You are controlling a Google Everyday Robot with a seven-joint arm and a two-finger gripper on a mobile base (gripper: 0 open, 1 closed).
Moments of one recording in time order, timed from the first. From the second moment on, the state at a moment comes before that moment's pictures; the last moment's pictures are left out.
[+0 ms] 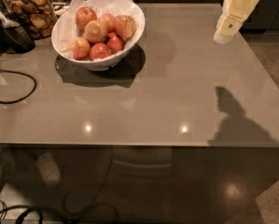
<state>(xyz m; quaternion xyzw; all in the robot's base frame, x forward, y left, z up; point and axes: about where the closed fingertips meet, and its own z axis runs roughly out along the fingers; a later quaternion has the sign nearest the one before) 0.563 -0.182 1.058 -0.59 0.77 -0.05 0.22</state>
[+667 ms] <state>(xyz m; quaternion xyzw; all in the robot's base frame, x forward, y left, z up) 0.636 -0.110 1.082 -0.62 0.74 -0.05 0.27</state>
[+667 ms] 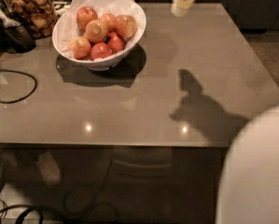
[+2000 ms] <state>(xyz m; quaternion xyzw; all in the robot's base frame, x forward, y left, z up) 0.697 -0.031 1.085 -0.65 0.69 -0.04 0.31</state>
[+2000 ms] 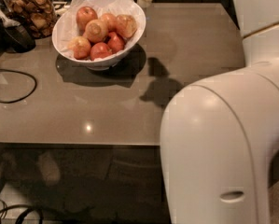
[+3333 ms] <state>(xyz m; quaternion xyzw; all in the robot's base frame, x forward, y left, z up) 0.738 0.025 1.053 -0.67 0.67 -0.03 0.32</state>
